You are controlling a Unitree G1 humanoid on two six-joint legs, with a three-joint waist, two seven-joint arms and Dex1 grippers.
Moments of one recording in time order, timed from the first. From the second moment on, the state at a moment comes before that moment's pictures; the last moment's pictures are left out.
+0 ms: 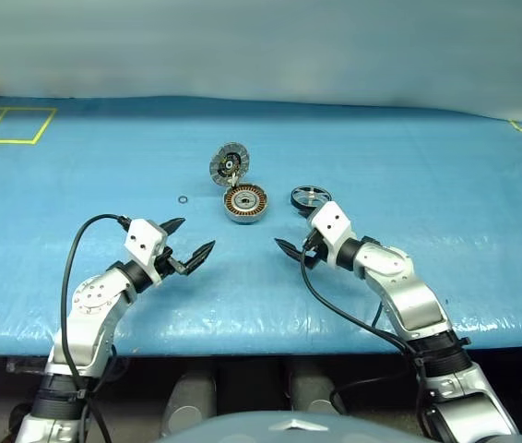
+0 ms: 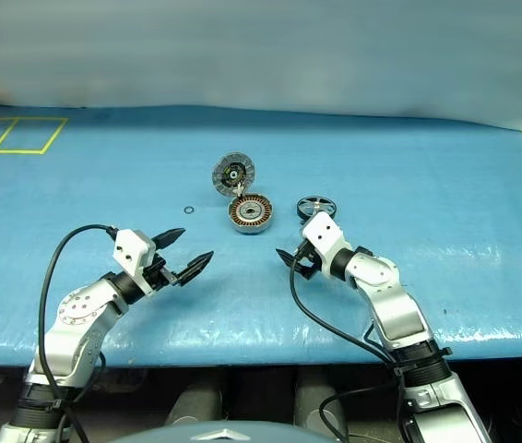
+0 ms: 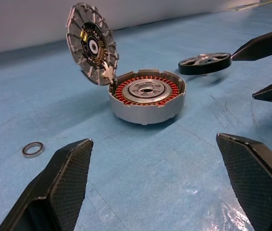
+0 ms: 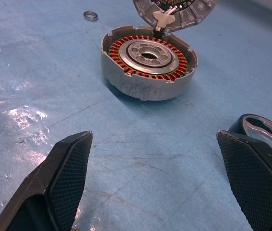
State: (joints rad) left arm -0.01 0.44 0.02 -0.16 -0.31 0.19 -0.63; right arm -0.26 -0.41 0.18 -0.08 0.08 0.33 0.62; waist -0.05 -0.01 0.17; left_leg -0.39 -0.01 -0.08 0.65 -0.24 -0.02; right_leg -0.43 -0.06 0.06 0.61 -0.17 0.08
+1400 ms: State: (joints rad) left arm -0.03 0.44 0.02 -0.16 -0.33 0.21 -0.68; right arm -0.29 -0.39 0.15 -0.05 0.15 0.33 0.67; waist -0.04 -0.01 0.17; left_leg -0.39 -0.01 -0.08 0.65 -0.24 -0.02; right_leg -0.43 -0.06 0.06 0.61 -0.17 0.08
